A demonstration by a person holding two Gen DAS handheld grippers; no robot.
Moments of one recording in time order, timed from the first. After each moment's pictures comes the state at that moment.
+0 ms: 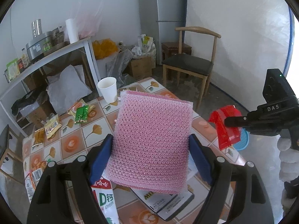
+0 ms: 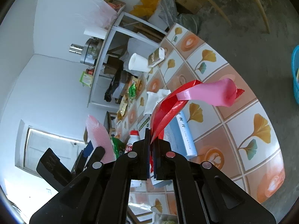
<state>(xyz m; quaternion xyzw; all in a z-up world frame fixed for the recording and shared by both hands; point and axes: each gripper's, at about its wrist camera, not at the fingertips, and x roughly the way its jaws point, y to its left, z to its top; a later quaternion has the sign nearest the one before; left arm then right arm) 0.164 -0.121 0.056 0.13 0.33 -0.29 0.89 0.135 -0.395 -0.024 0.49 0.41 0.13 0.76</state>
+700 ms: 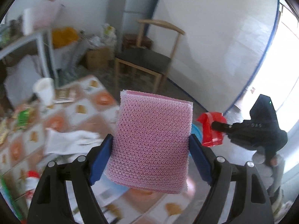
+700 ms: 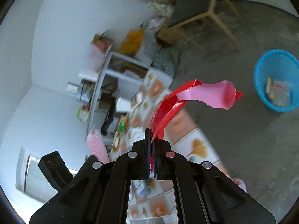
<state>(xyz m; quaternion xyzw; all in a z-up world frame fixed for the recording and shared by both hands) 0.165 -0.254 0.062 0.07 0.40 -0.43 0.80 0.049 -0.510 -0.028 0.54 0.32 0.02 0.78</state>
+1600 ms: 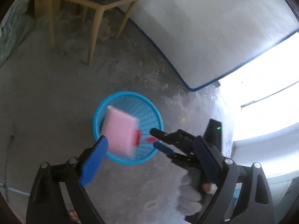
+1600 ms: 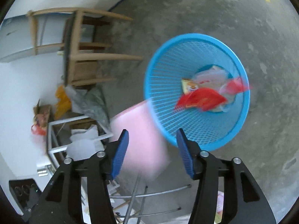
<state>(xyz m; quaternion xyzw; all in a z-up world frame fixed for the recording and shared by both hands) 0.185 -0.585 -0.115 0.05 0.59 -0.48 0.65 0.017 -0.707 -0.277 0.69 0.35 -0.20 0.60</state>
